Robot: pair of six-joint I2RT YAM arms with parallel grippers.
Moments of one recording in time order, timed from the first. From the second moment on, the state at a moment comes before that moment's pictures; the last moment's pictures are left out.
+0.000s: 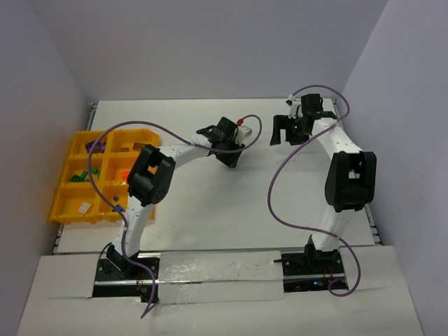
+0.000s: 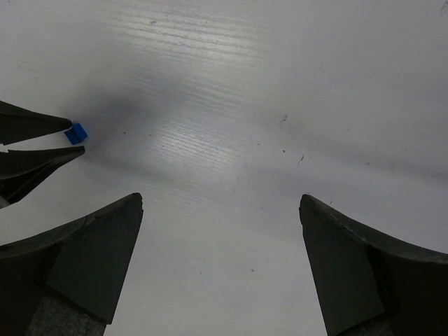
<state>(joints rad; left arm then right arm) -0.71 2.27 1.77 -0.48 0.16 0.00 0.01 1.82 1.45 -0.64 -0.34 -0.01</state>
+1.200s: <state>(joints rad) -0.40 1.61 1.39 -0.55 0.38 0.16 0.01 1.80 1.43 -0.63 -0.43 -0.01</state>
